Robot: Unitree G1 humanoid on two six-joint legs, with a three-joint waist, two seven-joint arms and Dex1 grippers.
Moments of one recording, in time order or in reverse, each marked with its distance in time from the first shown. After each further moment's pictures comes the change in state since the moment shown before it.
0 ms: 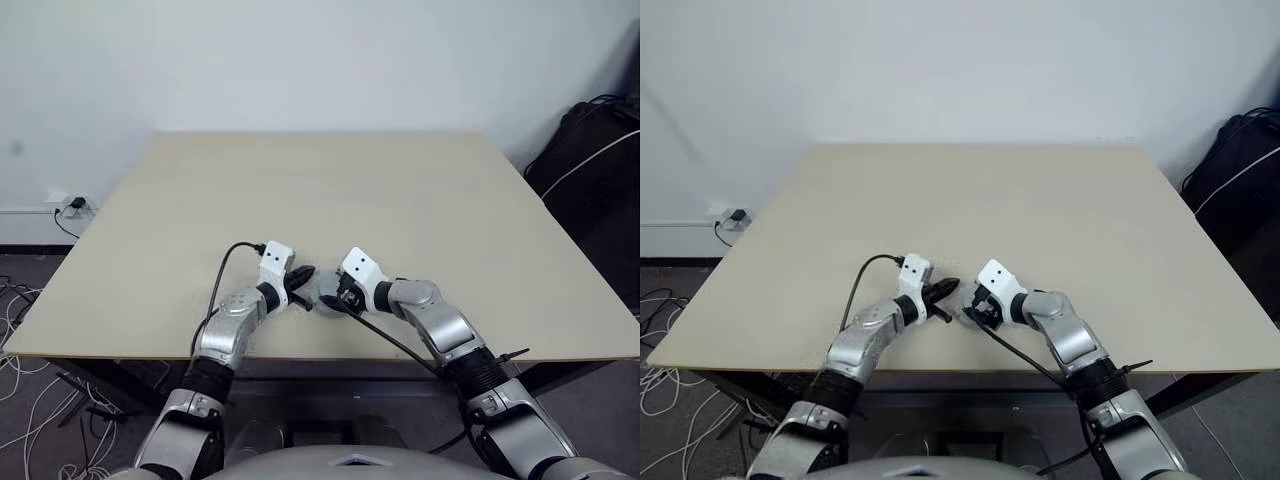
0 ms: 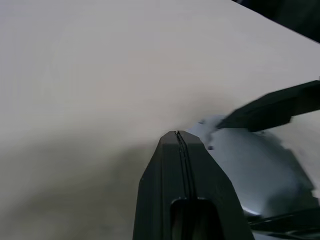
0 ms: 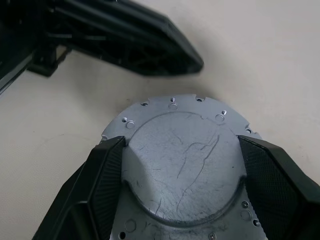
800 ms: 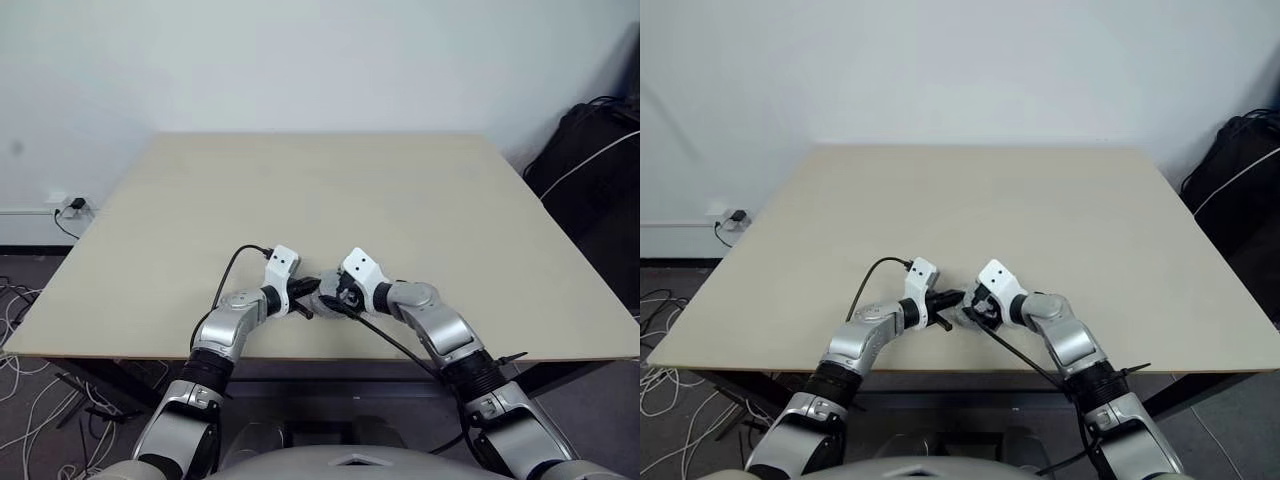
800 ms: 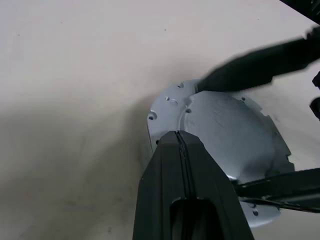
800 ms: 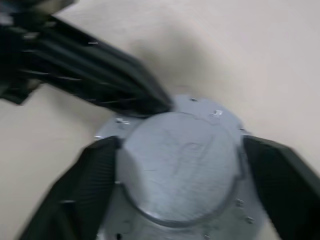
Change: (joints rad) left arm -0.023 0.012 -0.032 0.003 0.038 0.131 -0.062; right arm 0.020 0.010 -0.039 -0.013 0.011 0.038 -0.043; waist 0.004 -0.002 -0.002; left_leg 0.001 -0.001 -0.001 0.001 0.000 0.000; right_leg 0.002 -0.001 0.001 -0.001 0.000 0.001
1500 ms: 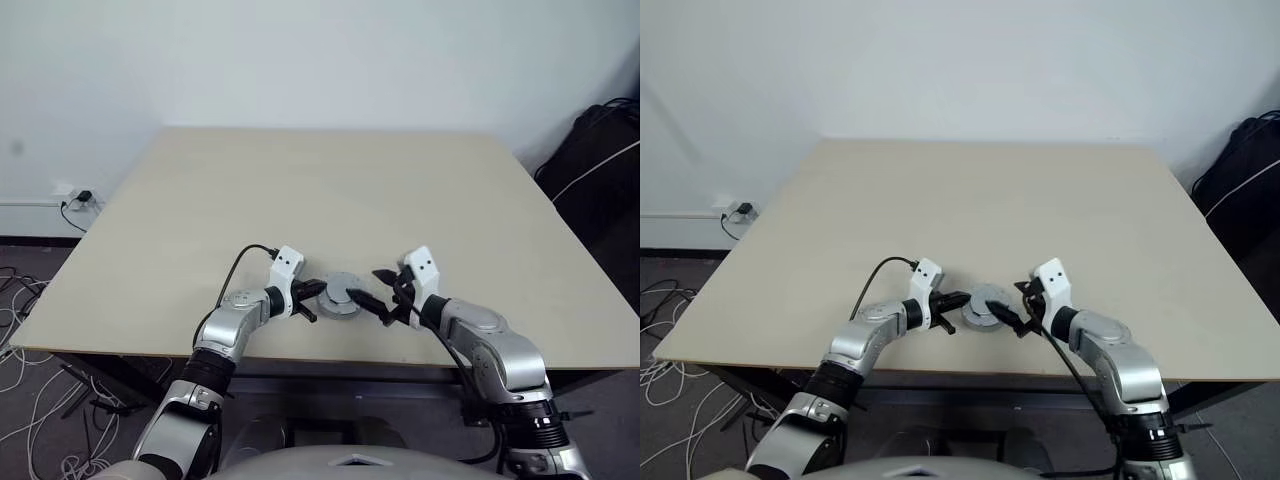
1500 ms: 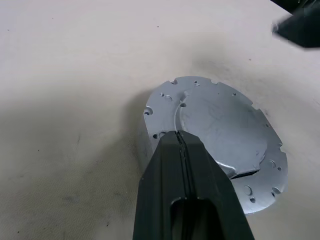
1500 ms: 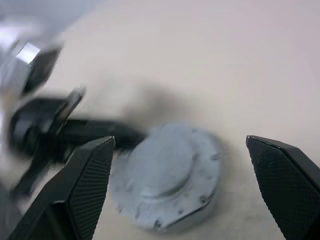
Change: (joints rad) left arm 0.001 0.007 -0.019 -0.016 0.003 0.003 -0.033; right arm 0.249 0.064 -0.405 -0.363 0.375 0.253 -0.099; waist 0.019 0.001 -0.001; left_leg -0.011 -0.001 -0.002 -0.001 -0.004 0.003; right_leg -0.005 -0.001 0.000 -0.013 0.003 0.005
